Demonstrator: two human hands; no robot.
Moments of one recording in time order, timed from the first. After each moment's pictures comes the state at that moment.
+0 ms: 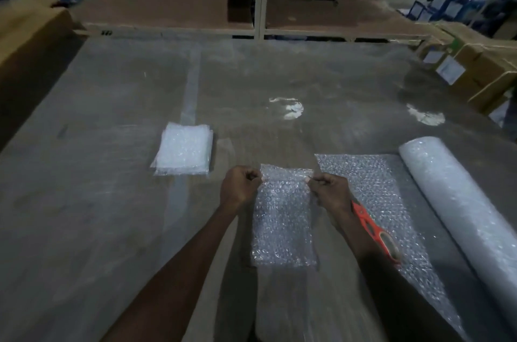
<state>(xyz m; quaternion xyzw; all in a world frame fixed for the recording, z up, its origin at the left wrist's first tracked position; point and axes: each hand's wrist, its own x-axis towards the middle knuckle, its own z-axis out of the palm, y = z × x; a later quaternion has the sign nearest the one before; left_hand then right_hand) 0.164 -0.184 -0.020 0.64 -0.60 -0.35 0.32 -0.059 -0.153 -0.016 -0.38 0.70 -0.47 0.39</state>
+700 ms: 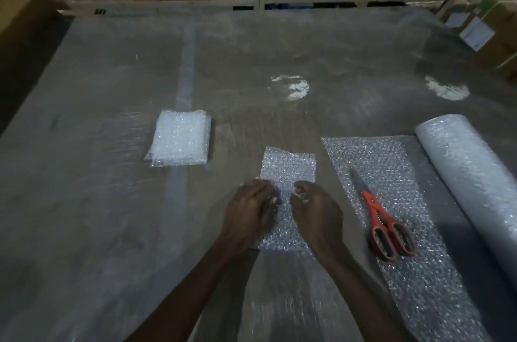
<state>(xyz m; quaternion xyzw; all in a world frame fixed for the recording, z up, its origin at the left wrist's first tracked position) 0.162 -0.120 -0.051 0.48 -0.81 -0.14 0.31 -0.009 -0.092 -0.029 -0.62 0.72 -0.28 0.10</state>
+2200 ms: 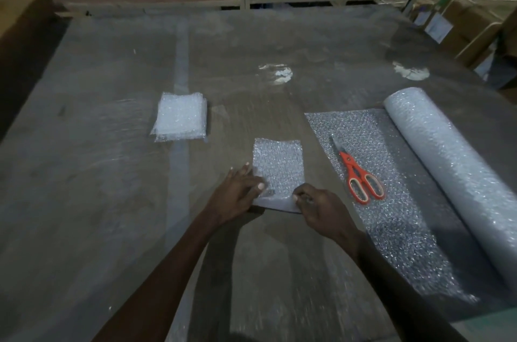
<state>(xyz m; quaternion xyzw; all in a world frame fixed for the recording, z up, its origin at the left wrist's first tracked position) 0.200 -0.068 -0.047 0.44 -0.82 -0.30 0.21 -0.052 0.003 -0.034 -0.72 0.62 -0.23 0.21</state>
